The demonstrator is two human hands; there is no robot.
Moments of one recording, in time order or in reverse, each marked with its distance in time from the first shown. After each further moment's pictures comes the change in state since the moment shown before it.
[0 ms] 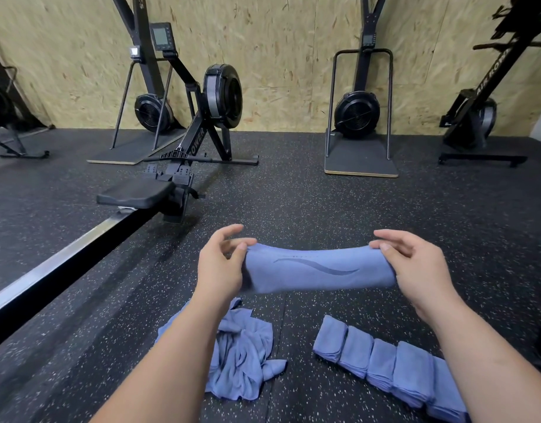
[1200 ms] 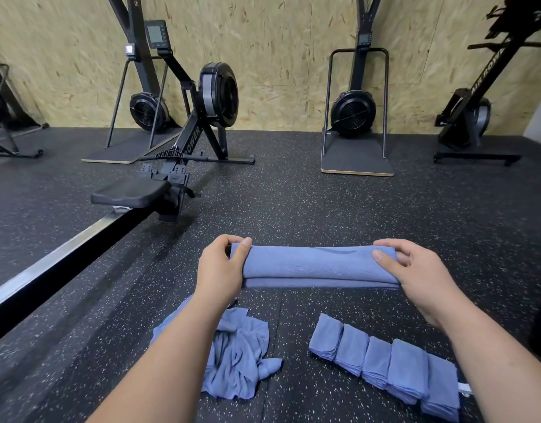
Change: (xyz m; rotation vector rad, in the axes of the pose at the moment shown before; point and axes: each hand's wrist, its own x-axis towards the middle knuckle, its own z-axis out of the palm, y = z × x) left_hand -0.001 -0.002 0.009 0.215 0.017 -0.008; right_hand -0.002 0.013 -0.024 -0.007 -0.146 0.097
